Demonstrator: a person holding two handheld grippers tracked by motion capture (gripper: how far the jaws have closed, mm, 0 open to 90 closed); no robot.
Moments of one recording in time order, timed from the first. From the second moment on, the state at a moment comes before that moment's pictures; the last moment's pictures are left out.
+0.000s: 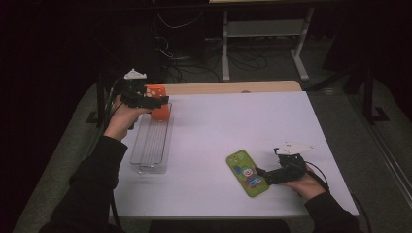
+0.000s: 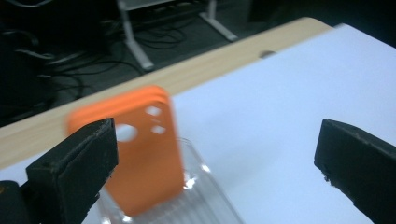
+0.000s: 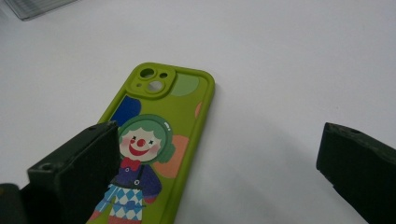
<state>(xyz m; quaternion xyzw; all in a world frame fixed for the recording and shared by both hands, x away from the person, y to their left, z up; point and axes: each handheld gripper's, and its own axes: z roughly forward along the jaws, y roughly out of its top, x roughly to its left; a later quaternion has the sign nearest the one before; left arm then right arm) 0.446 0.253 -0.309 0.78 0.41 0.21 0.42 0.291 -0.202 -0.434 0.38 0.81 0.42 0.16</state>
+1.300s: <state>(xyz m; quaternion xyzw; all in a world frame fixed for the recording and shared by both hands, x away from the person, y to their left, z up) 0.326 0.135 -0.391 0.87 0.22 0.08 0.43 0.294 -0.197 -0.427 0.38 0.81 0.42 0.16</state>
